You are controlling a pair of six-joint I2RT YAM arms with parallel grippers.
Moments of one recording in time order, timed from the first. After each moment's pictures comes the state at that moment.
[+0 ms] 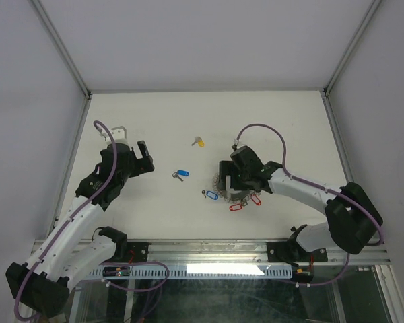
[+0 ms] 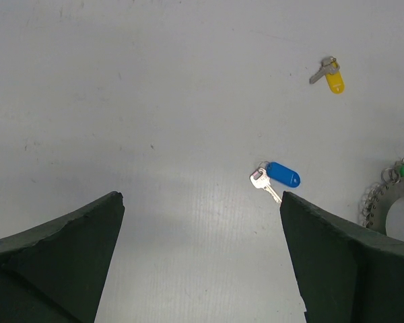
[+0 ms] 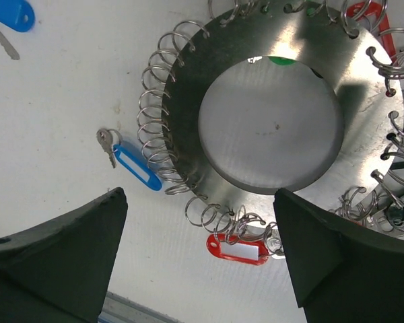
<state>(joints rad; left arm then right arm) -0.39 0.82 0.75 -0.51 -0.31 -0.47 0.74 1.37 0.79 -0.41 0.04 0.63</state>
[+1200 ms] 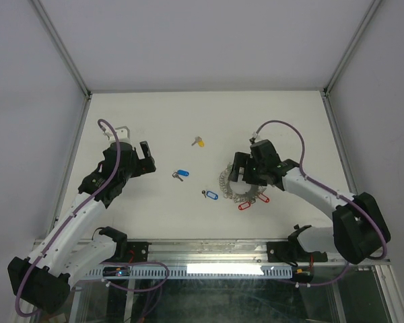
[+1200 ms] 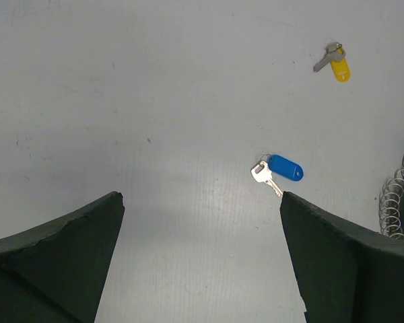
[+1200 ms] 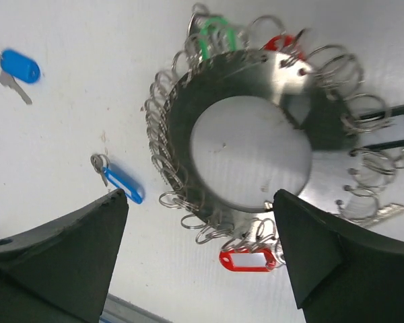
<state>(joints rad) -0.39 0.86 0.75 -0.51 -0.28 -0.47 0.52 1.27 0.73 -0.38 -0.07 0.60</state>
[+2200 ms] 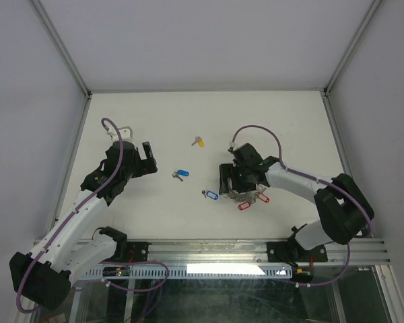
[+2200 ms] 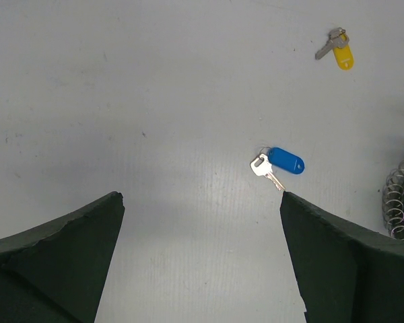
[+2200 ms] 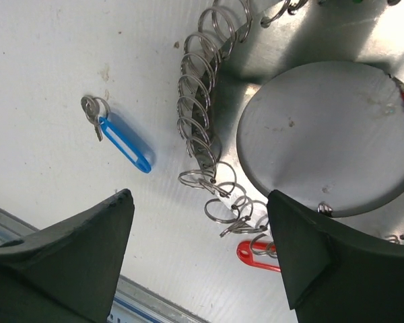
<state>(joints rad) -0.39 0.90 0.75 -0.51 -0.27 -0.47 0.67 1.48 0.81 -0.43 -0.18 0.49</state>
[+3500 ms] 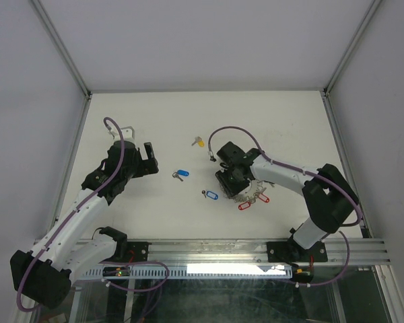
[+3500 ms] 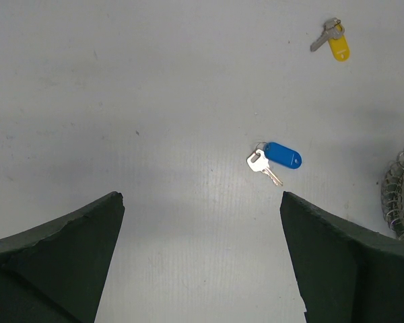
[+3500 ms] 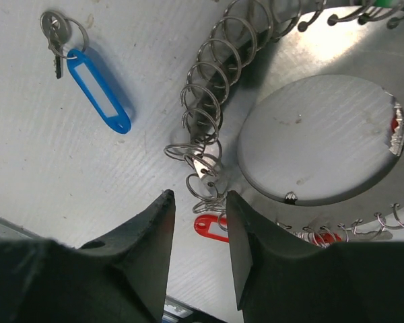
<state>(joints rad) -0.39 0.91 0.75 -0.50 -0.23 -0.45 0.77 1.60 1.02 -0.72 -0.07 0.12</state>
